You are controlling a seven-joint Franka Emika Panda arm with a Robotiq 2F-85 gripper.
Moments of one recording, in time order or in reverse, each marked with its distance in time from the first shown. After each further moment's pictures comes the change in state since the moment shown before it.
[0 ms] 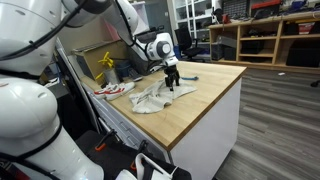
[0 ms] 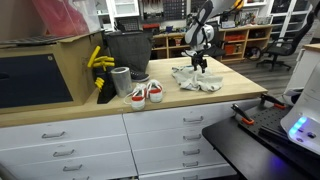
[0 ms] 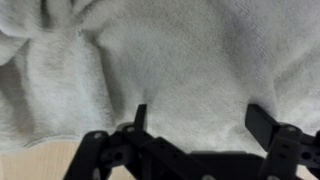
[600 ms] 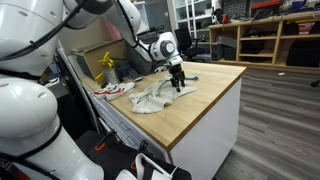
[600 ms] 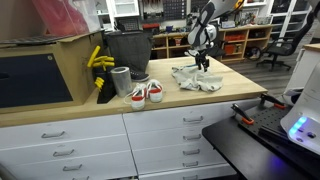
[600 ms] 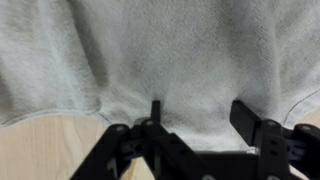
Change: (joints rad) arm 0.001 0.022 -0.048 0.021 -0.048 0.020 0.061
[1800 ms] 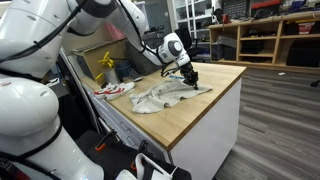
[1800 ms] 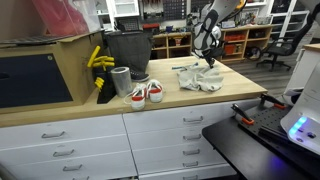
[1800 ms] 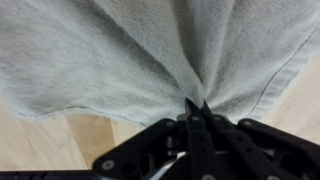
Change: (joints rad) arm 0.034 0.071 -0.142 0.056 -0.167 0.042 0.279
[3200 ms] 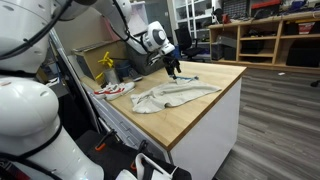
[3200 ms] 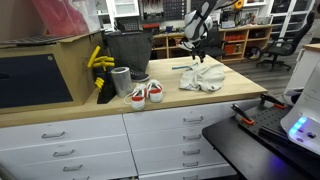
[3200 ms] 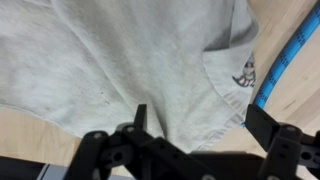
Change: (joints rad) arm -0.001 -0.185 0.183 -0.070 -0.060 -0.028 -0.173
